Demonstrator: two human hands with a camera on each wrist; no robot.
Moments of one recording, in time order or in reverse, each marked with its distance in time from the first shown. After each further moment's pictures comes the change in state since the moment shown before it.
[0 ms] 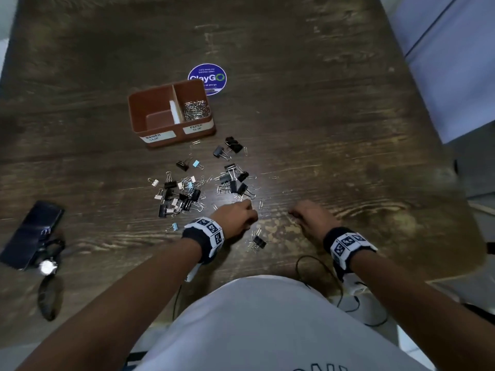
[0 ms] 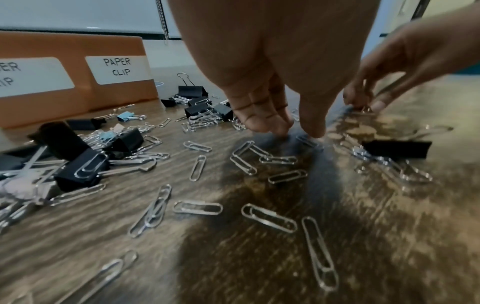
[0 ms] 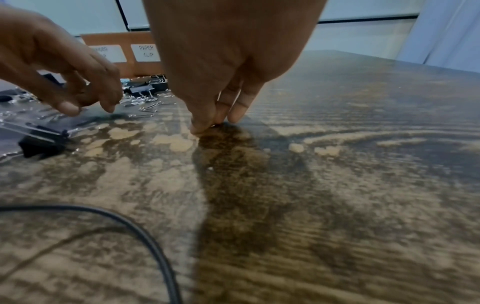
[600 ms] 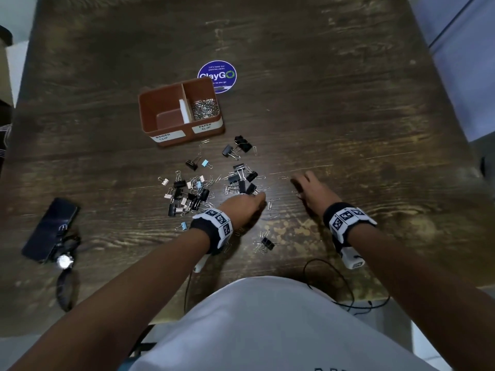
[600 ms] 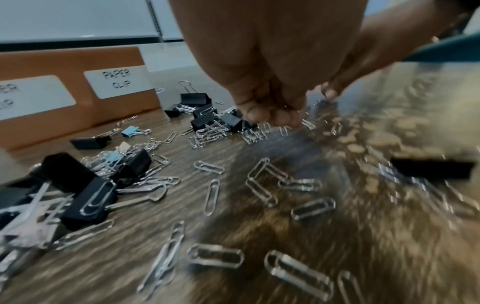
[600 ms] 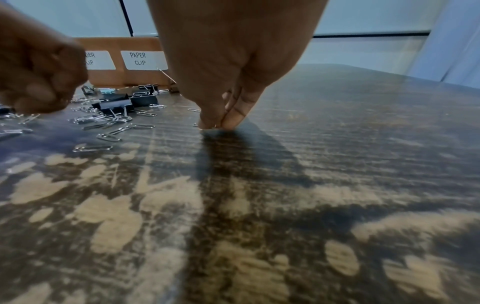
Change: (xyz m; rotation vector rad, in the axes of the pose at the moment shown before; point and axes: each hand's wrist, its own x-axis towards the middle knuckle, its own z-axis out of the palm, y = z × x) left_hand 0.005 0.006 -0.030 -0.039 0.031 -0.098; right_hand 0.056 -0.004 -0.027 0.058 0.039 0.063
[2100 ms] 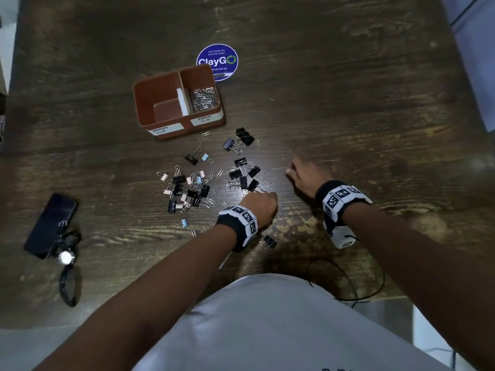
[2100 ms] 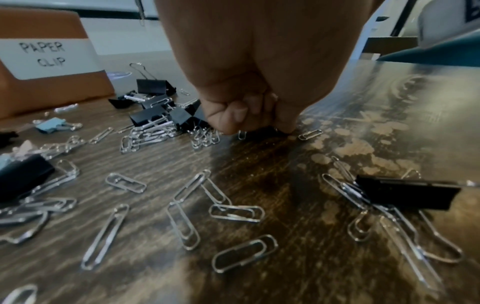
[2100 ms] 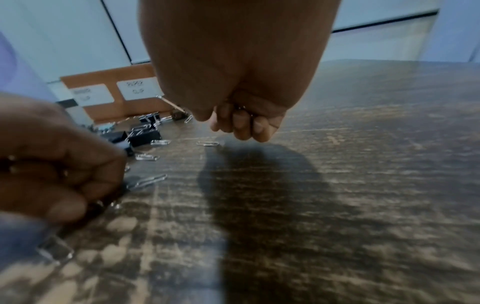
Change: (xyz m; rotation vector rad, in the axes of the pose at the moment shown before) left_hand 0.038 0.025 0.014 0.111 -0.095 -0.073; right_hand 0.048 -0.016 -0.015 0.038 -0.114 0.088
